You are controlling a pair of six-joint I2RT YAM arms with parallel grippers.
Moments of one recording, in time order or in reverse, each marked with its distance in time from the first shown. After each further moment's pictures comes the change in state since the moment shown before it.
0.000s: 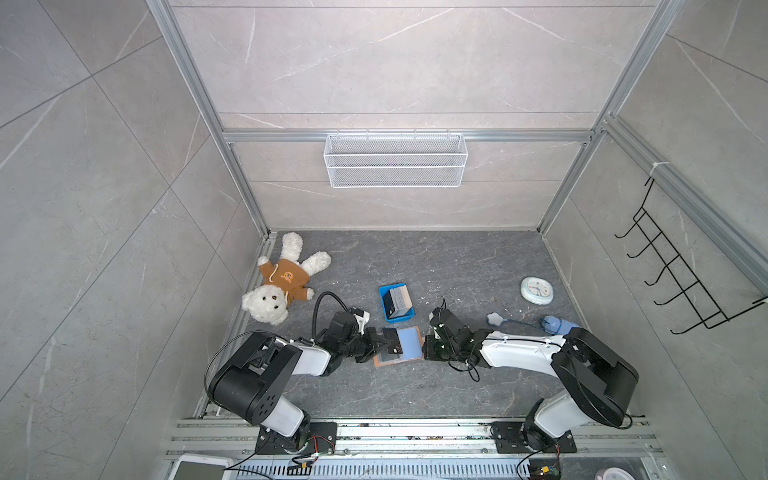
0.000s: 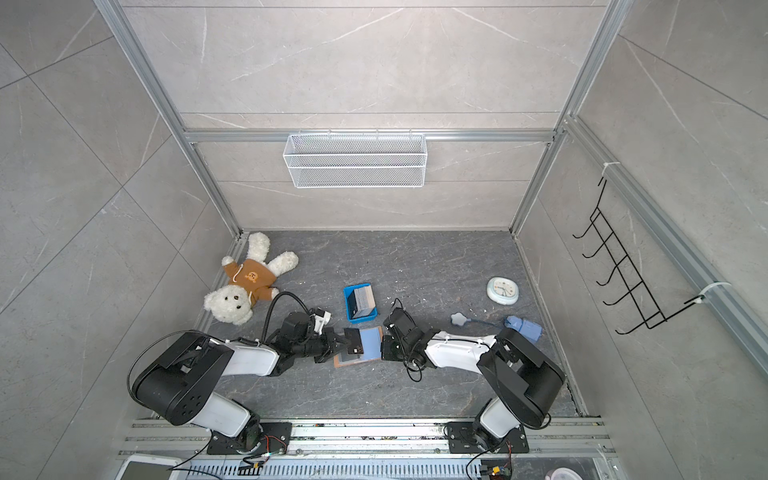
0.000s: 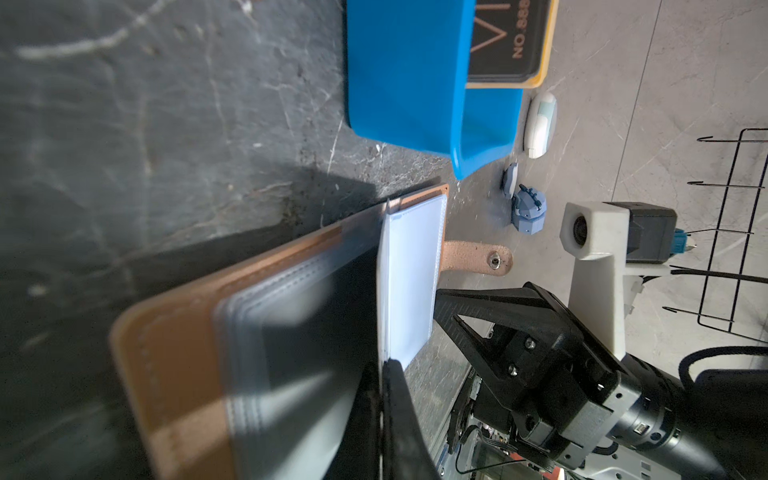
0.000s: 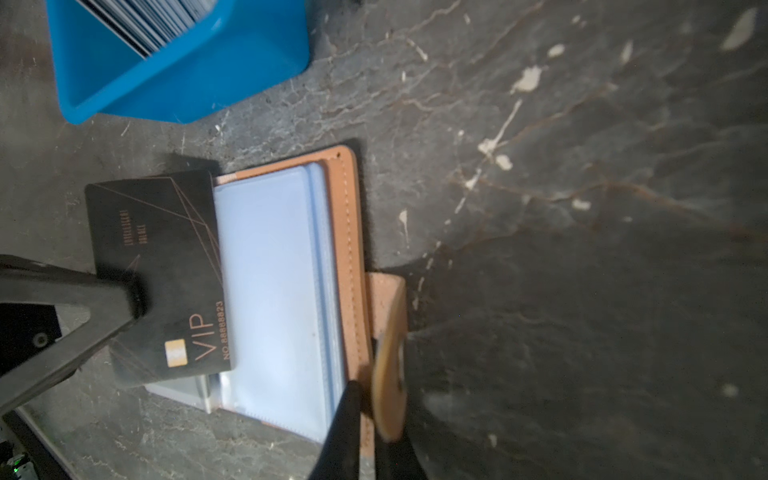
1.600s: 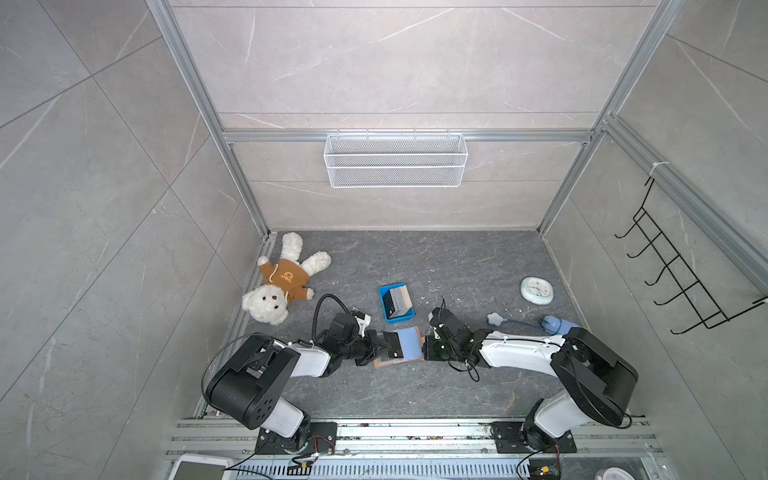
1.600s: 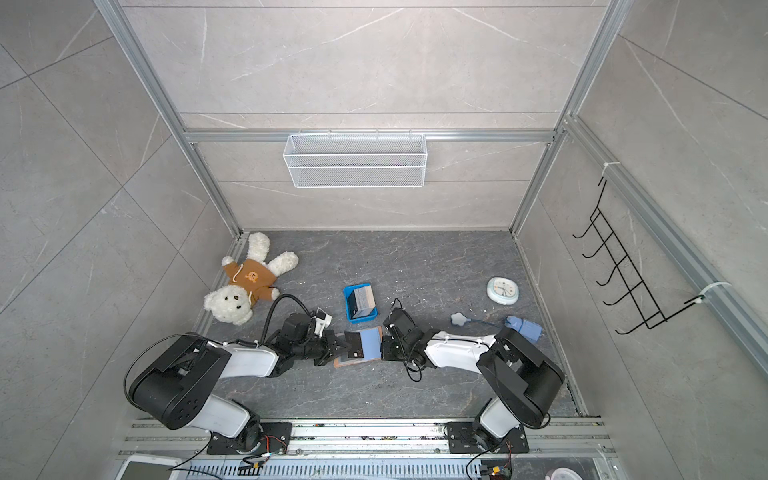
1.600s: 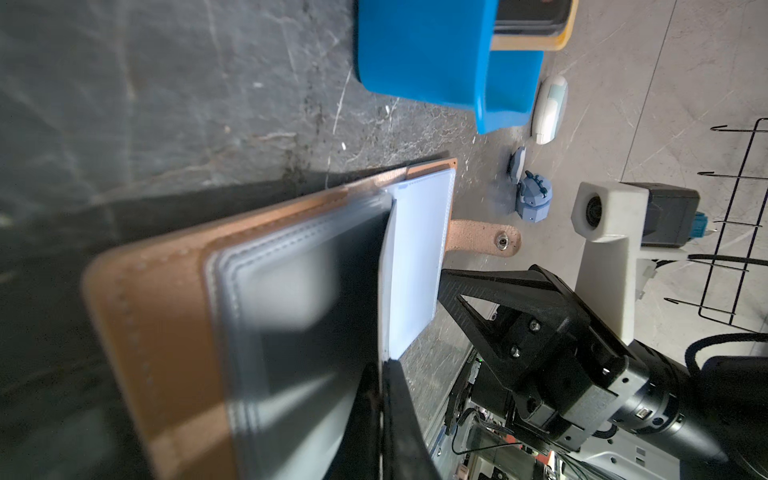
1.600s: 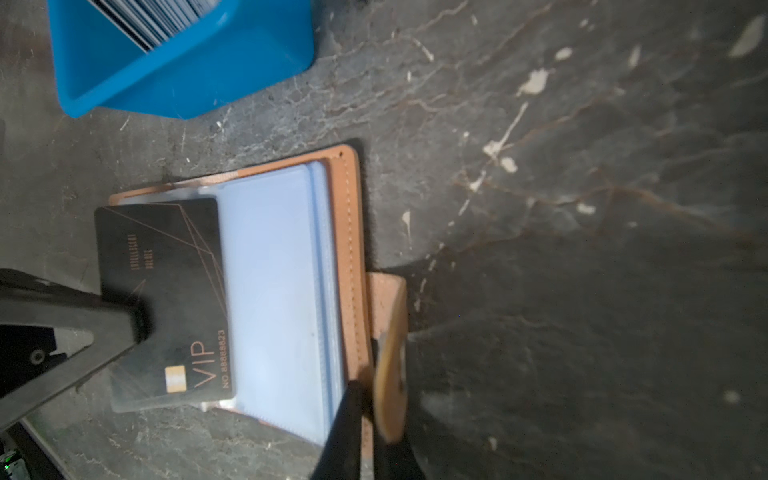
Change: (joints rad) left arm -0.013 -0.018 -0.003 -0.049 0.013 -0.005; right arm 0.001 0.003 0.000 0.002 0.000 -0.018
